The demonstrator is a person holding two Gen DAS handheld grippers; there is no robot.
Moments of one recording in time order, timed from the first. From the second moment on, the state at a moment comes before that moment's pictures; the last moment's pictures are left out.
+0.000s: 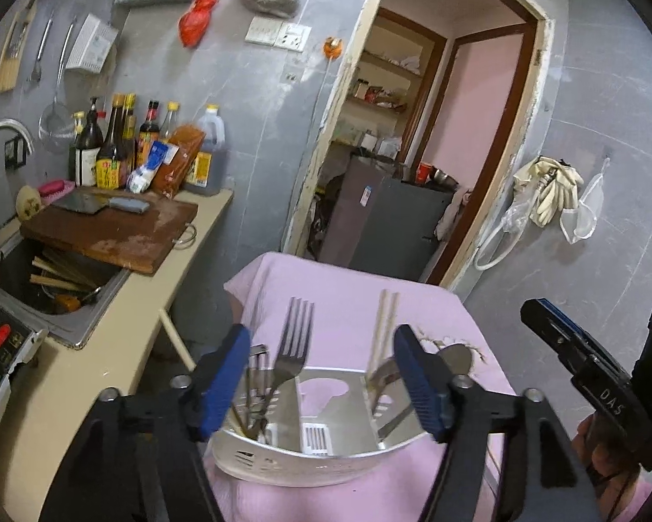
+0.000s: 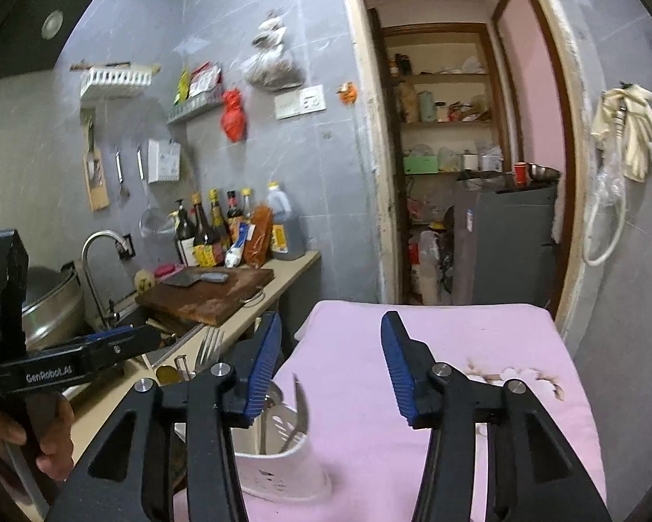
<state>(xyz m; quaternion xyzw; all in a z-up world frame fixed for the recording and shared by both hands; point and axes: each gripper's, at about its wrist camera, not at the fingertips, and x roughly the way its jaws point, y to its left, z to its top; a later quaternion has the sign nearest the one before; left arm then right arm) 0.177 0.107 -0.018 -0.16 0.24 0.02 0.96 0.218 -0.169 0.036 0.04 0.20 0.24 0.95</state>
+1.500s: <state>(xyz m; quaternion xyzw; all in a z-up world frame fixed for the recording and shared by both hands) 0.197 -0.096 -0.116 -0.12 0.36 0.06 0.92 0.228 -0.365 -0.105 -0.03 0.37 0.17 0.91</state>
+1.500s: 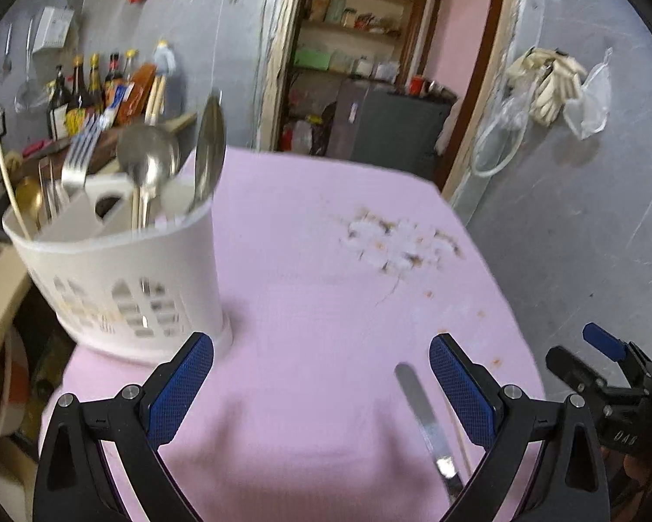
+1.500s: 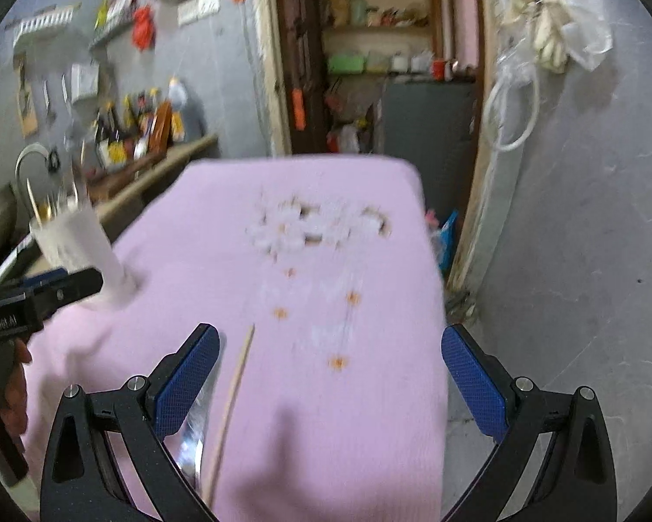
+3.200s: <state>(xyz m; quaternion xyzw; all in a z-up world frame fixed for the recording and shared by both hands) 0.221 -0.164 -0.172 -0.20 0.48 -0.06 0.85 0.244 -0.393 -0.162 -0.03 0.46 0.22 0.86</state>
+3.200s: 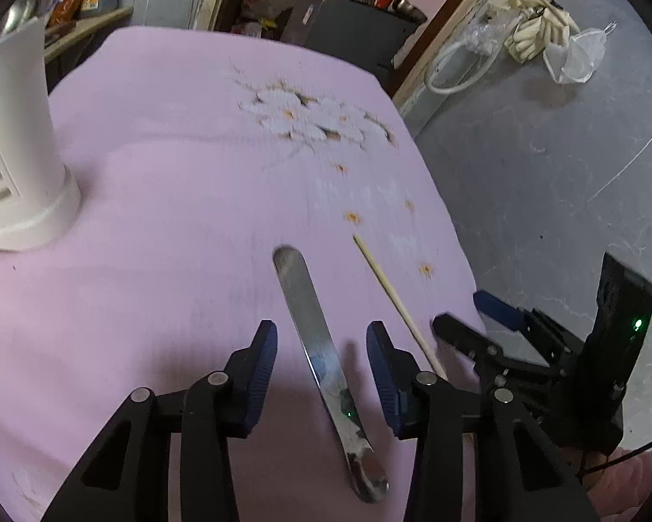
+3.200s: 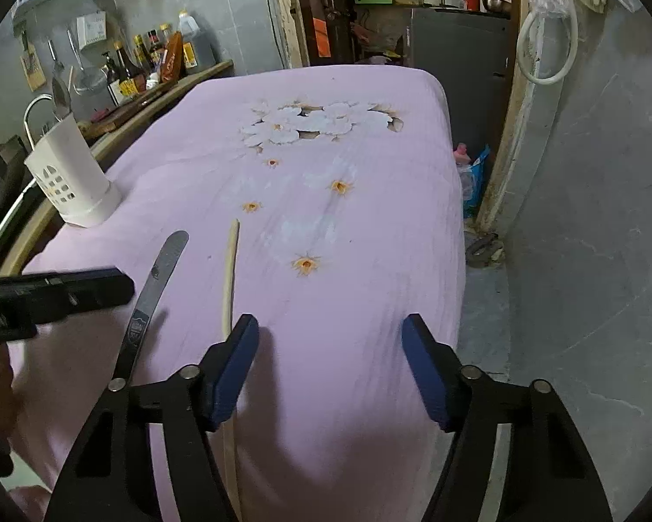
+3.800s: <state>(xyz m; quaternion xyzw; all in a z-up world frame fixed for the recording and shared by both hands) 0.234 -0.190 -0.178 -0.12 0.52 -0.01 0.85 0.253 -0.397 -0.160 0.01 0.46 0.28 0.84</state>
